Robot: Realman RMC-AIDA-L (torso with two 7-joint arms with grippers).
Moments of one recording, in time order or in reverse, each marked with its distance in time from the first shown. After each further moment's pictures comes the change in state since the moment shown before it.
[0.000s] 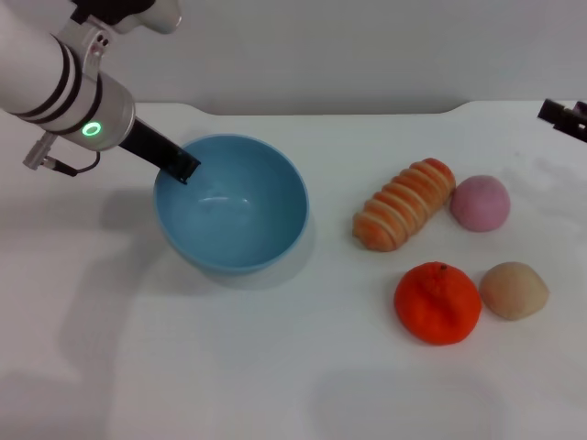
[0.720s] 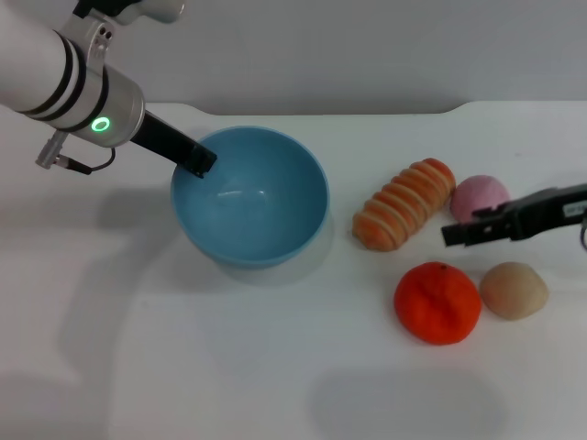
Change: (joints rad) left arm 0.005 0.000 -0.014 0.001 -0.072 -0.013 0.002; right arm 0.122 0.008 -0.366 -0.342 -0.492 -0.322 0.557
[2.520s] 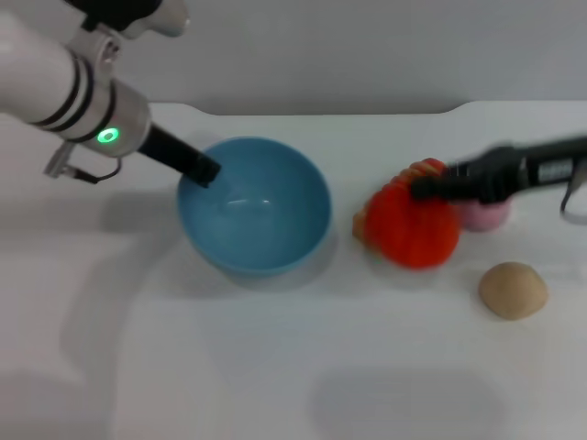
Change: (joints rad) left arm -0.006 -0.005 0.022 -0.038 -0.006 -0.024 0.001; right arm 0.026 -0.051 -0.091 -0.013 0.313 -0.074 -0.076
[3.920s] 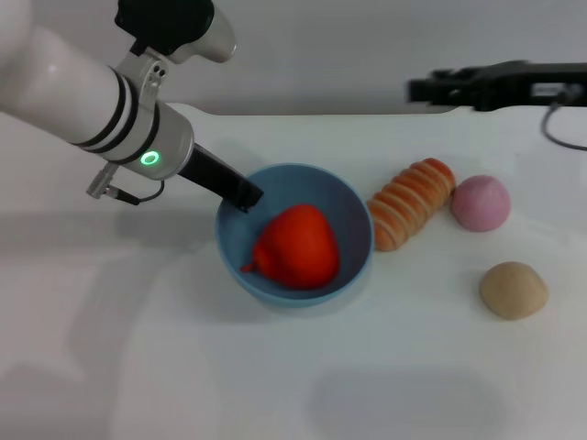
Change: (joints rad) left arm -0.012 0.000 0.093 -0.066 -0.124 -0.045 0.026; right arm -0.008 0.046 0.076 0.003 0.014 0.303 -0.040
